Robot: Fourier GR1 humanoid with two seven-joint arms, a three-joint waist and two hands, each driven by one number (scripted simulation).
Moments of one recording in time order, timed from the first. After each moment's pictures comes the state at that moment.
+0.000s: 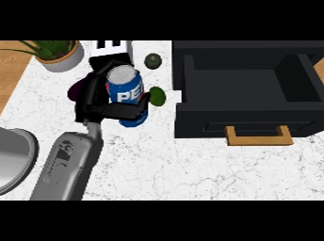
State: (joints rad) left arm -0.47 0.00 -0.06 -1.40 0.01 0.19 0.08; right arm 0.32 -0.01 -0.28 -2.21 -0.13 0.22 0.10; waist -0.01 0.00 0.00
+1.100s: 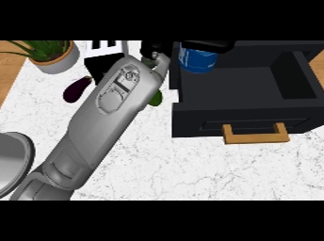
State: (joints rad) left arm -1.17 0.00 -0.21 -0.99 0.09 0.50 0.26; right arm 0.26 -0.03 -0.30 -2.21 -0.13 0.22 0.14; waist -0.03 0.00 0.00
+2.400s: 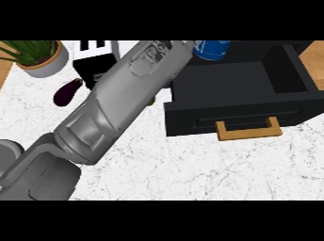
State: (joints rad) left arm -1.49 0.00 -0.38 -0.45 0.39 0.57 0.08; right arm 0.19 -0.02 -0.26 -2.14 -0.08 0.21 0.12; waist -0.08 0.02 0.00
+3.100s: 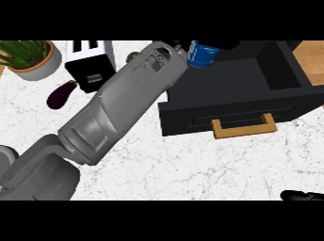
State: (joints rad) left arm -1.47 0.00 -0.54 -0.38 0.46 0.64 0.00; right arm 0.12 -0.04 -0.26 -2.11 -0.07 0.21 0.13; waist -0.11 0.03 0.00
